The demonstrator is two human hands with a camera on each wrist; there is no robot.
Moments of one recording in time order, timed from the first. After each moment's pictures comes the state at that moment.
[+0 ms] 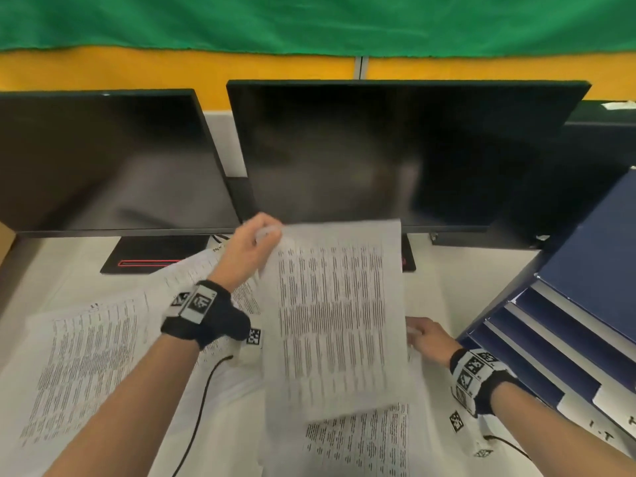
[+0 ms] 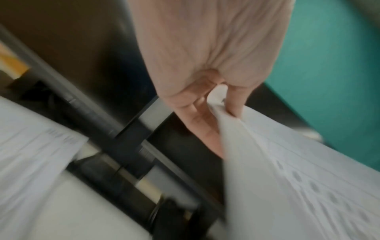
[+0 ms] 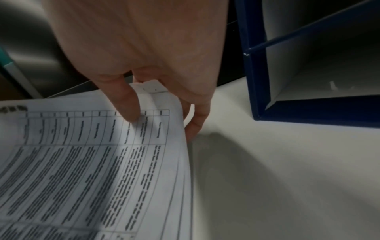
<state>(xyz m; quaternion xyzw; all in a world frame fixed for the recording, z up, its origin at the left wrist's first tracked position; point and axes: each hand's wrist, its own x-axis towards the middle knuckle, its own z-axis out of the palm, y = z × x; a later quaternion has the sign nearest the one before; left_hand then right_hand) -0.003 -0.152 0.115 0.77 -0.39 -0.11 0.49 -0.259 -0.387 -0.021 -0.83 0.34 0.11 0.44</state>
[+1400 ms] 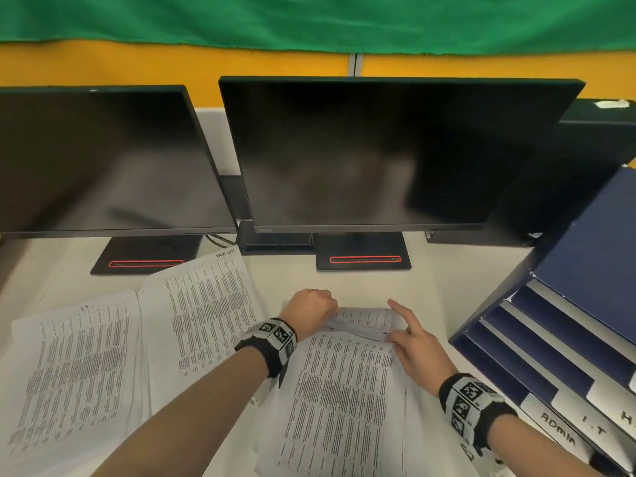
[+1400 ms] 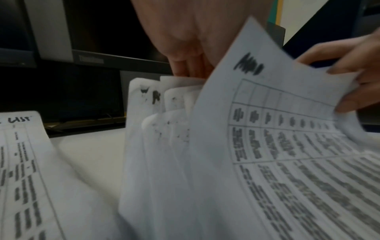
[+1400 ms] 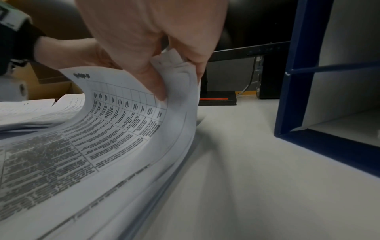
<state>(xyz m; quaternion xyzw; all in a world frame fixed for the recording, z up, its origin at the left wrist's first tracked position) -0.060 -0.208 -0.007 0.78 -0.62 -0.09 0.02 -0.278 -0.345 -0.005 -0.96 0.18 0.00 0.22</state>
